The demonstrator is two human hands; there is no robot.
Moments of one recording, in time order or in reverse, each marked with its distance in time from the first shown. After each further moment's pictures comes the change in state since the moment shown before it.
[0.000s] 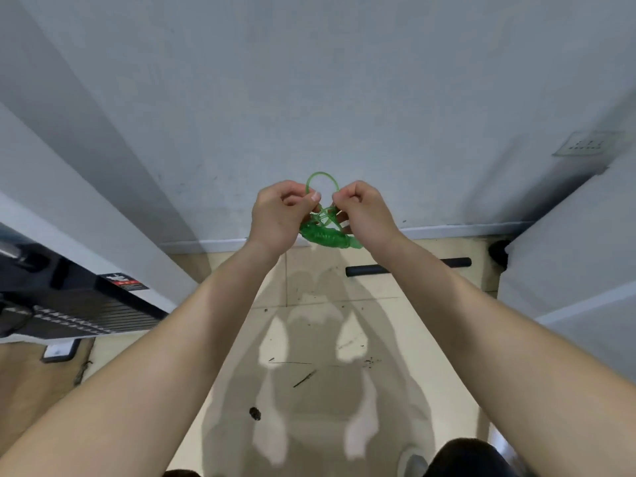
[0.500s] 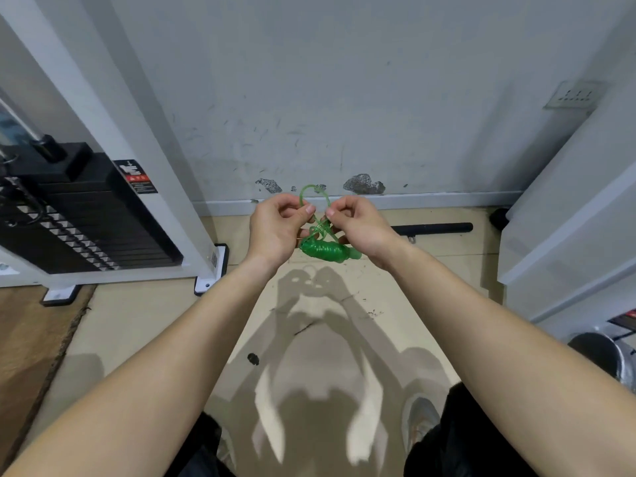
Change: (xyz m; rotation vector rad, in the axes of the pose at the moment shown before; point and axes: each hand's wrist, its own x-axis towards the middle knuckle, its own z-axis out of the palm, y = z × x) left_hand -0.189 -0.142 -0.004 -0.073 0.059 0.037; right_hand -0.159 0.161 0.028 -0.025 -0.152 -0.080
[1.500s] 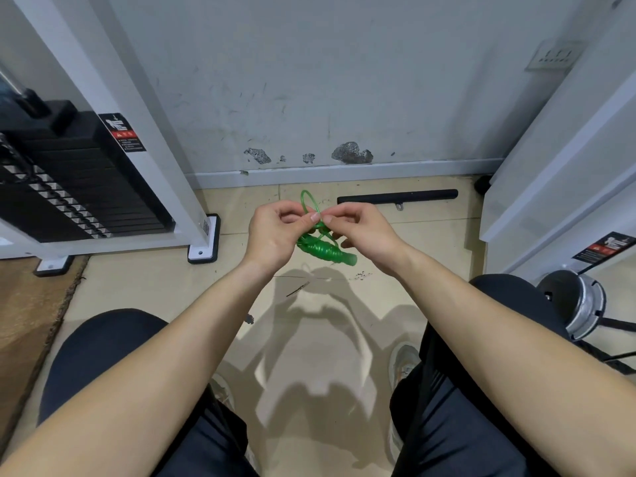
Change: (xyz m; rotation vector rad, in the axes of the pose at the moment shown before) left_hand -0.089 -0.043 0.003 0.080 -0.094 0.052; right_hand -0.096 0.055 -0.006 -0.033 -0.030 0.010
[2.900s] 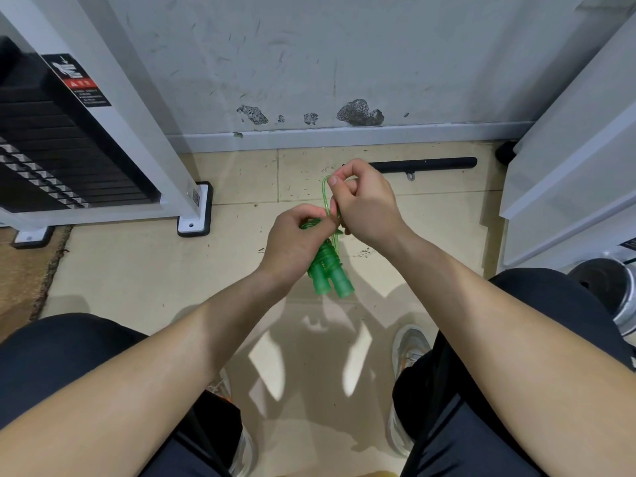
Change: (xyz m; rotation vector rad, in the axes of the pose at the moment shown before) left_hand -0.012 -0.028 0.033 0.019 -0.040 -0.237; right_hand 0.035 0.014 0.016 -0.142 0.197 -0.080
